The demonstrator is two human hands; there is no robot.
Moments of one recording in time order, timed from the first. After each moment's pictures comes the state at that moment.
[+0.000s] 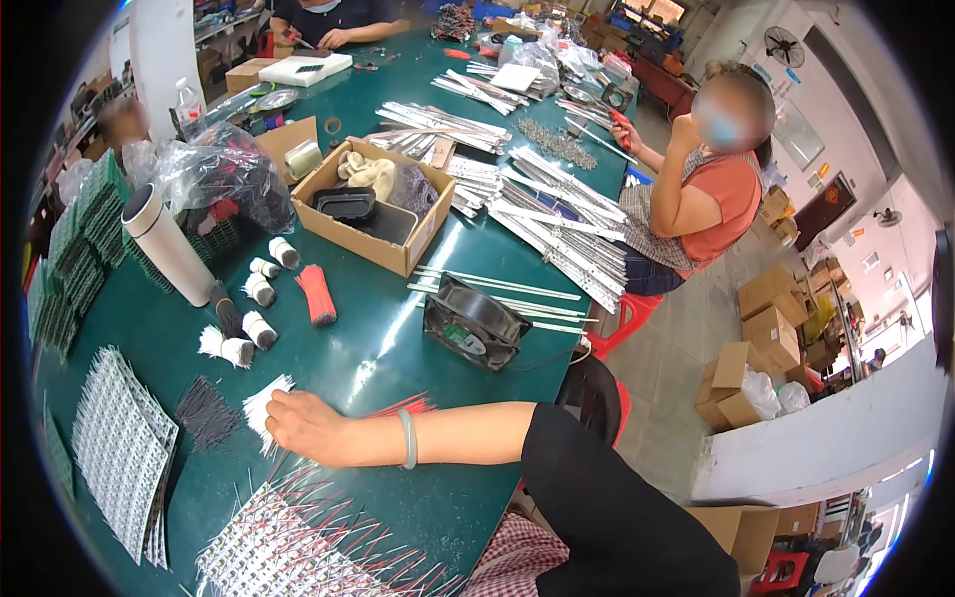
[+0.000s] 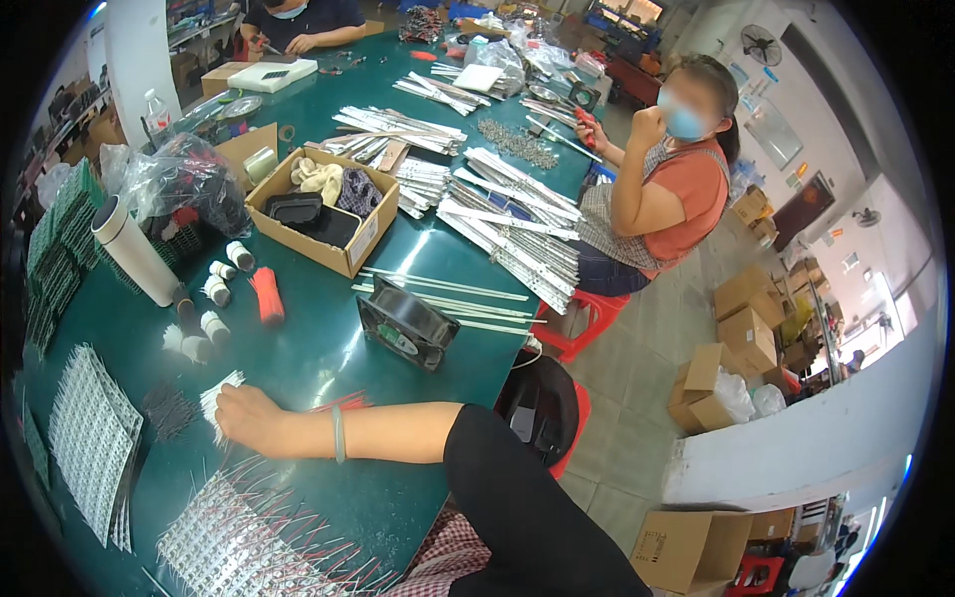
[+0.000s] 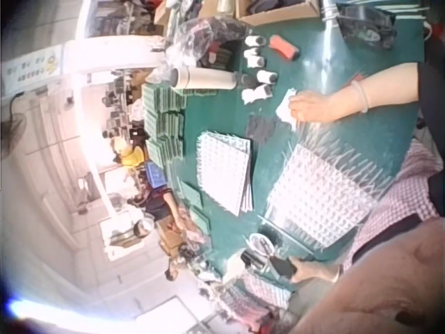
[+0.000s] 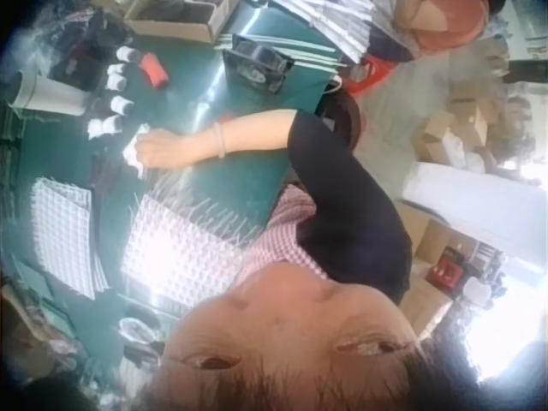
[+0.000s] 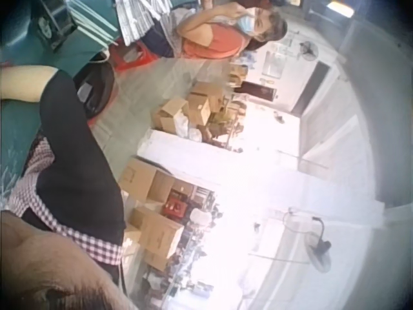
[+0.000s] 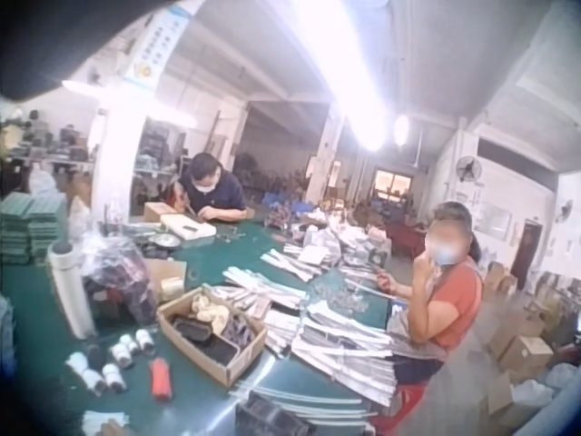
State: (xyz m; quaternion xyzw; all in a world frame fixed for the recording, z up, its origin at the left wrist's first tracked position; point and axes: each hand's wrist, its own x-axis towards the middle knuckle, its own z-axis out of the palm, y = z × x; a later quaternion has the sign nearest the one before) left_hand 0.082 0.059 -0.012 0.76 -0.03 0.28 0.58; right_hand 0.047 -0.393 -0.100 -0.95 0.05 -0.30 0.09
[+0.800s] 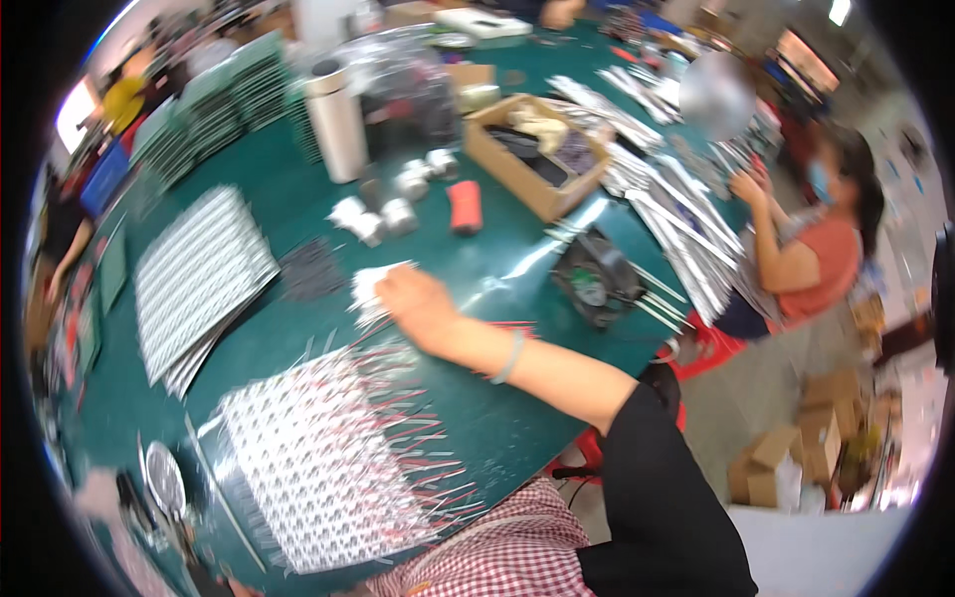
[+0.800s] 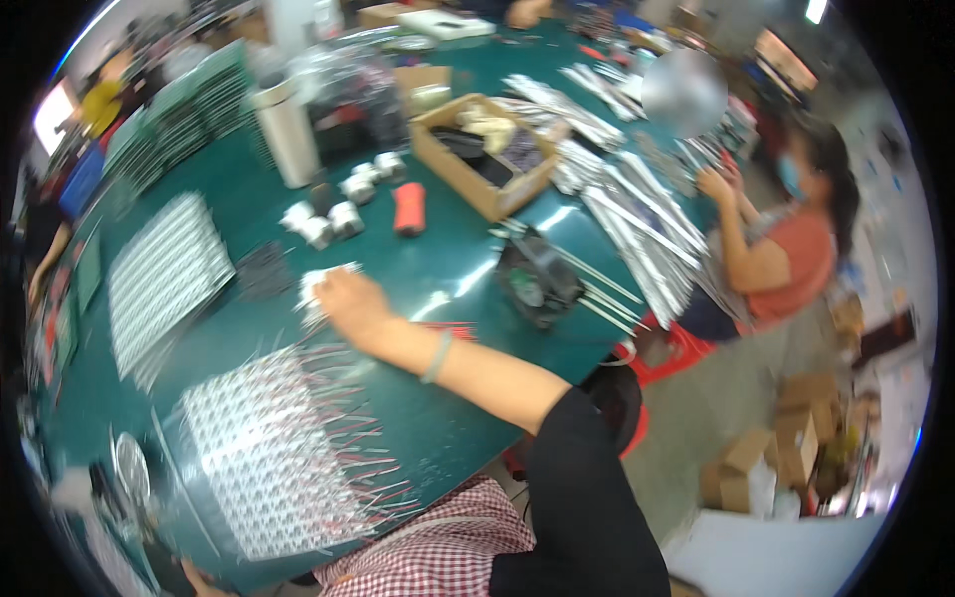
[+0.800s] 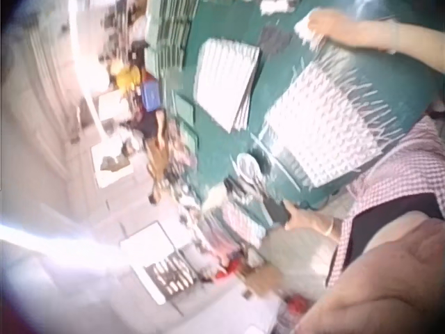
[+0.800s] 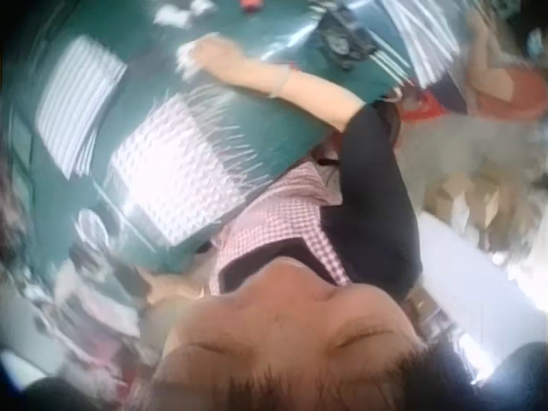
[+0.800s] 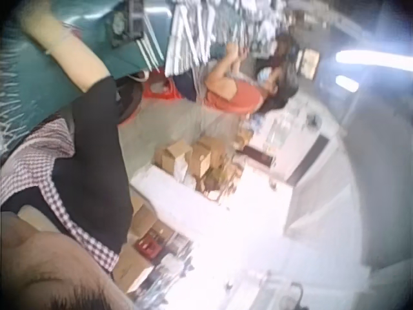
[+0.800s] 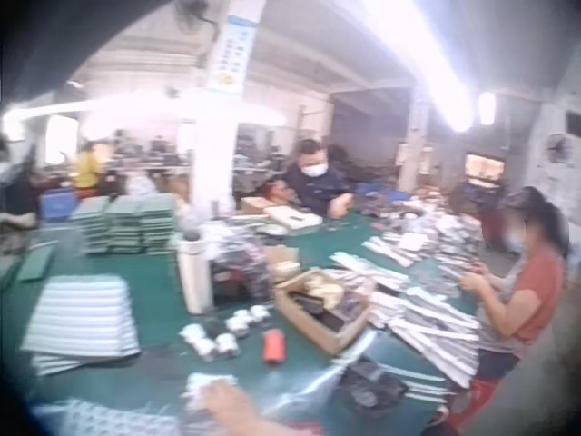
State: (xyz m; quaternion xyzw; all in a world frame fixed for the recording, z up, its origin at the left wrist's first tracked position) left_hand 0.045 0.102 -0.017 0.91 -0.03 0.39 0.13; right_hand 0.043 -0.400 -0.091 -0.94 0.05 -0.33 0.05
